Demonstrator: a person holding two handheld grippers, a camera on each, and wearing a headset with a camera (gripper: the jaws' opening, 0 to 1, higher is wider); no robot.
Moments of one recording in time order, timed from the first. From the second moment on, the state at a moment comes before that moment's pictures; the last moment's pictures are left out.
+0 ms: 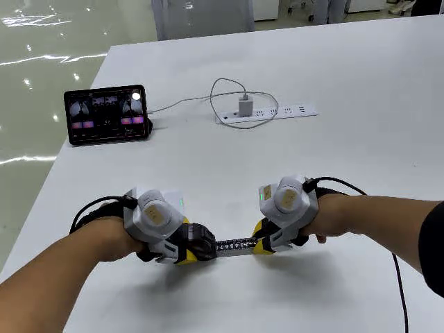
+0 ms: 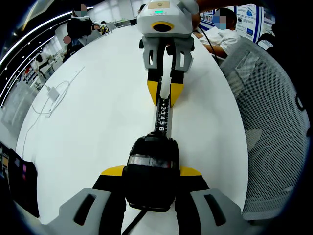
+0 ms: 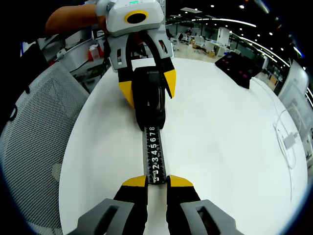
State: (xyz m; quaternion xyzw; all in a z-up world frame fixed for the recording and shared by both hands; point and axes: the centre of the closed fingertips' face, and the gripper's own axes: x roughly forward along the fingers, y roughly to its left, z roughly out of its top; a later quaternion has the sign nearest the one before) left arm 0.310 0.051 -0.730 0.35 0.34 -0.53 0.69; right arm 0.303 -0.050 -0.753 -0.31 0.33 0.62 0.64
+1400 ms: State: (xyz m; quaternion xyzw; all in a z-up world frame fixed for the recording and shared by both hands) left arm 0.311 0.051 -0.730 0.35 0.34 -0.53 0.69; right arm 0.304 -0.073 -0.753 -0.31 0.34 0.61 0.64
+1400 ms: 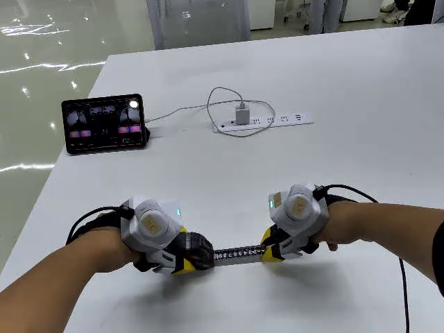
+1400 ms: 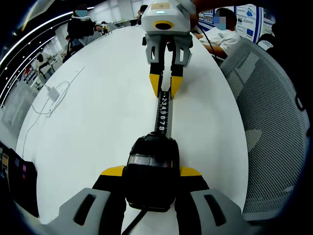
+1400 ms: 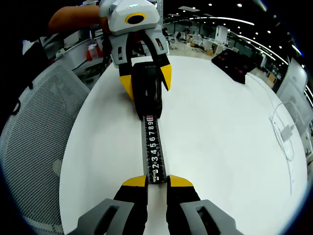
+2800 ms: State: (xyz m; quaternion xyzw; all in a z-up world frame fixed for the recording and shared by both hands) left arm 0.311 0.050 -0.730 0.35 0.34 -0.53 0.69; right arm 0.303 -0.096 -0.752 -0.32 0.35 0.60 0.65
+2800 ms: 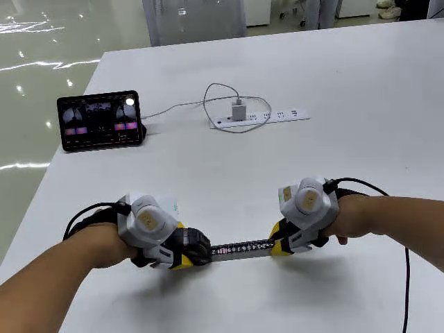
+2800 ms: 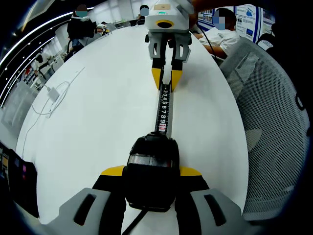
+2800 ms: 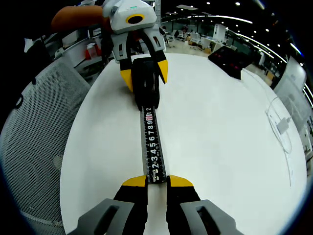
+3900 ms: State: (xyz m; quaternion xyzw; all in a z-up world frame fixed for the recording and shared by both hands) left arm 0.311 0.050 -0.730 0.35 0.34 -0.53 0.69; right arm 0.305 -0.112 -0.755 -0.32 0.35 0.59 0.65
